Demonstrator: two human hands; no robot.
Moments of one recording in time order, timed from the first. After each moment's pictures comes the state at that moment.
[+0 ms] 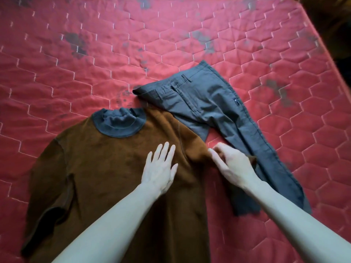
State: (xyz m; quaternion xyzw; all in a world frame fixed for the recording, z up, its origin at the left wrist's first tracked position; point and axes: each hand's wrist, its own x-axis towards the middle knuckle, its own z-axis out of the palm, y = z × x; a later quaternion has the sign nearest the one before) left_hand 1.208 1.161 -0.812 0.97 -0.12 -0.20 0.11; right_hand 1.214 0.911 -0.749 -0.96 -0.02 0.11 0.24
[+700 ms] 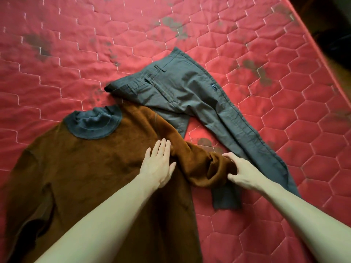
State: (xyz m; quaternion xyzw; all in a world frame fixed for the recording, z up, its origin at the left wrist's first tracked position) left_hand 1.217 1.105 -0.827 0.94 -0.19 -0.27 0.05; right_hand 1.154 0.793 -0.807 -0.91 0.07 0.31 0.26
